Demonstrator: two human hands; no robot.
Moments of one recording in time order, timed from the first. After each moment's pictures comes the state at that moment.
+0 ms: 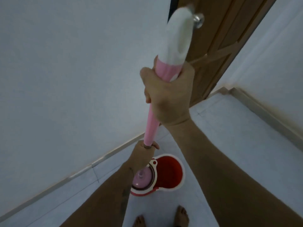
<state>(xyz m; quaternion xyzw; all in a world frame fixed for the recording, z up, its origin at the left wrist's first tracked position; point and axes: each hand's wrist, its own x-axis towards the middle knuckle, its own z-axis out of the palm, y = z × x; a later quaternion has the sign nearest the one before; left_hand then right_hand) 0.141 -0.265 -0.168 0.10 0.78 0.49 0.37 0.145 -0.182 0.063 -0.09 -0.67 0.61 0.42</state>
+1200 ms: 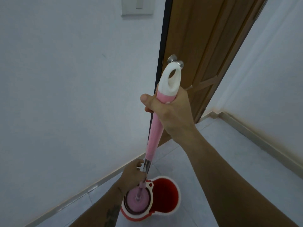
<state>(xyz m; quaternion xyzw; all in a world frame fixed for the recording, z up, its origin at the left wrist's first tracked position) 0.155 -0.293 -0.136 0.14 0.83 0.40 0.36 0.205 -0.180 0.147 -0.11 -0.75 0.59 0.28</state>
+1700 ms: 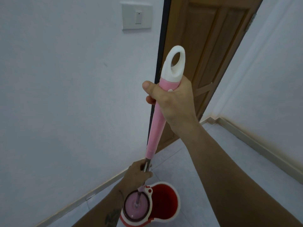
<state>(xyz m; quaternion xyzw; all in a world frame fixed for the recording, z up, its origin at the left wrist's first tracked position) 0.164 -0.282 -0.105 0.19 0.81 0.44 0.33 0.209 -0.187 0.187 -0.11 -0.72 0.61 0.32</state>
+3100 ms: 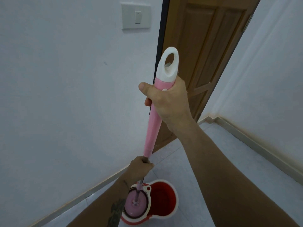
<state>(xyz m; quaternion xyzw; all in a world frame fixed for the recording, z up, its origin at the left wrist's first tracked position) 0.170 -0.266 -0.084 0.15 0.83 0.39 0.36 0.216 -0.196 0.189 -0.14 -0.74 0.58 0.30</state>
